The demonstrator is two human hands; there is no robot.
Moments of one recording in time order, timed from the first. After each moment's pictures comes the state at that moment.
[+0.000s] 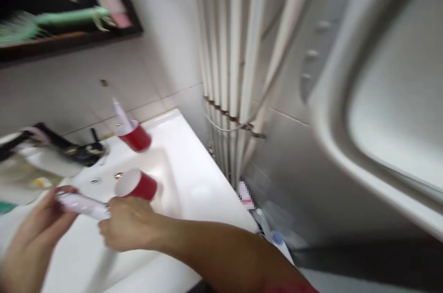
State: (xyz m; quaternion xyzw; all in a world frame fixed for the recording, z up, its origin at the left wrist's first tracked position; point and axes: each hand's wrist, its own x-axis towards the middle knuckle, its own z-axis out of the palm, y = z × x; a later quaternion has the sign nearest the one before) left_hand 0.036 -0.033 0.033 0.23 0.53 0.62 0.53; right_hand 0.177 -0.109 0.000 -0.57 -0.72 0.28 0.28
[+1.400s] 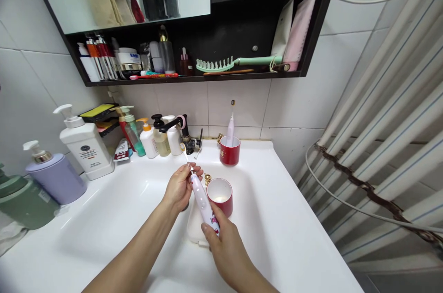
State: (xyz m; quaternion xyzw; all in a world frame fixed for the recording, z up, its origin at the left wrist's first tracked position) left_hand 0.038 -0.019 0.017 0.27 0.34 0.62 0.65; right_hand 0.142 -0.105 -0.015 -0.54 -0.58 0.47 0.37
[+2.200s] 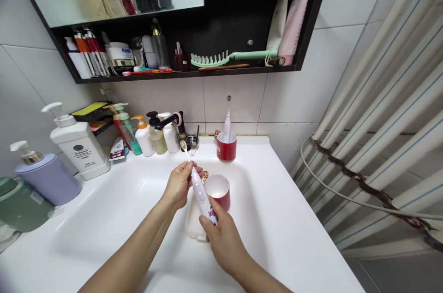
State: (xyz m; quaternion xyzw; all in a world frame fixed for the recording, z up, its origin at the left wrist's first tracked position) left_hand 0.042 -0.021 0.016 0.35 0.37 0.58 0.64; right_hand 0.138 -0.104 -0.012 -0.52 -0.54 0.52 0.40
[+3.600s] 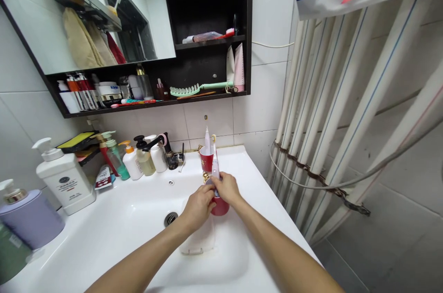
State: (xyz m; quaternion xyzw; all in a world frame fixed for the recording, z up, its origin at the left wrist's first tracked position) left_hand 0.086 -0.041 -0.002 0.89 0.34 0.28 0.14; right_hand 0.204 -0.031 0.005 -0.66 -0.59 0.18 0.43
